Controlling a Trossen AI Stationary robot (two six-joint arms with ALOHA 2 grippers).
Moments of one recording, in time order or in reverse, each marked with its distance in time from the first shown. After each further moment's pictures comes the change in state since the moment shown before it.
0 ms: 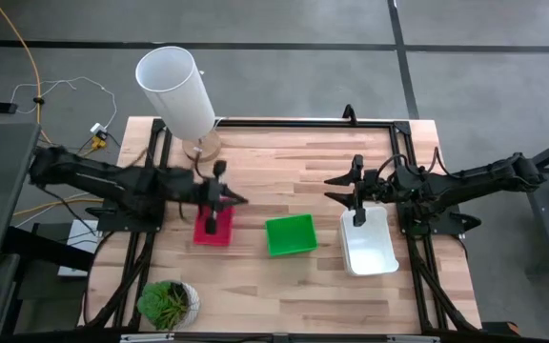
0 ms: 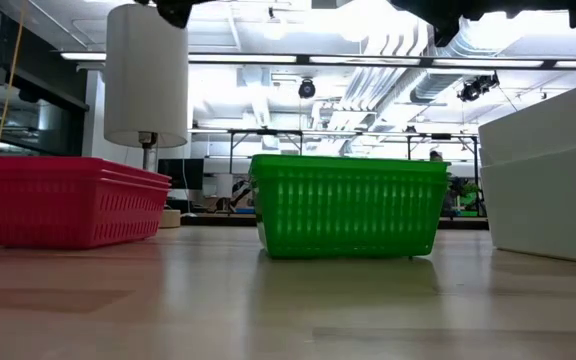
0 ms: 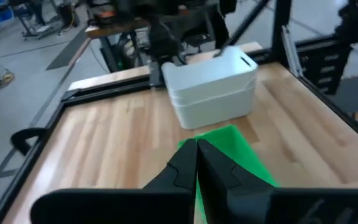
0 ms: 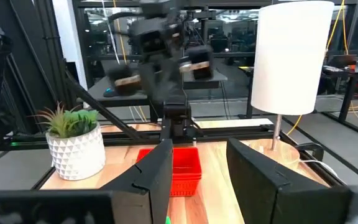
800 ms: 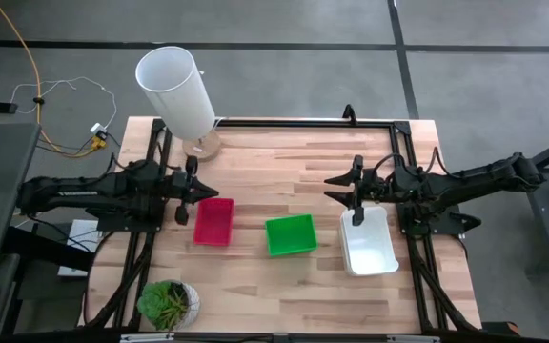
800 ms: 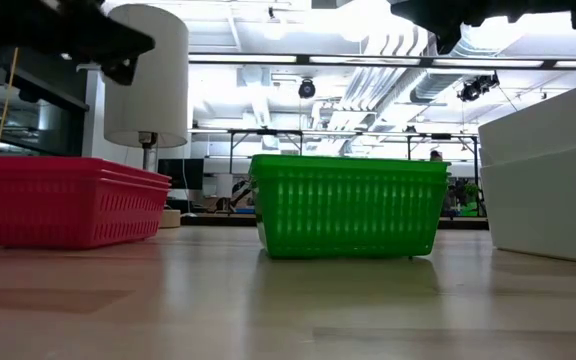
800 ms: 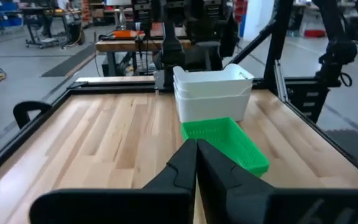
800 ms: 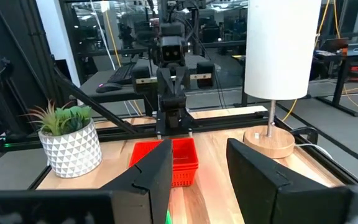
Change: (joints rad) left arm 0.280 -0.557 -0.445 0.062 0.314 -0.127; right arm 0.000 0.000 0.000 -0.039 0.036 0.052
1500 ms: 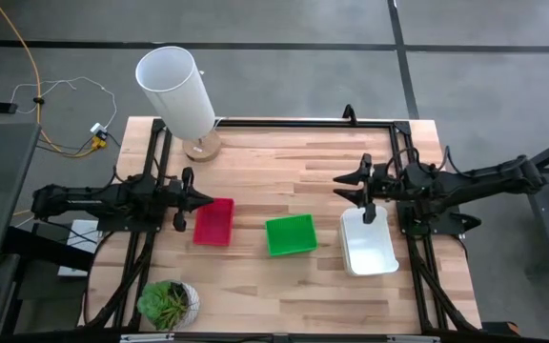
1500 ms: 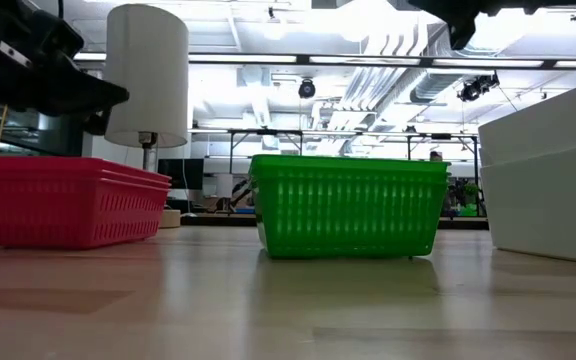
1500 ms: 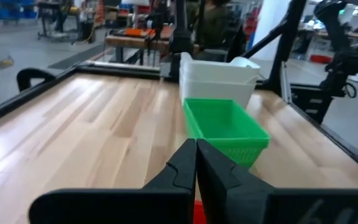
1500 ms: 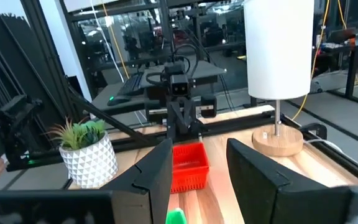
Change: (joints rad) left arm -0.064 -0.343 -0.304 0.013 -0.100 -0.123; right arm 0.000 -0.122 0.000 -0.093 -0.014 0.088
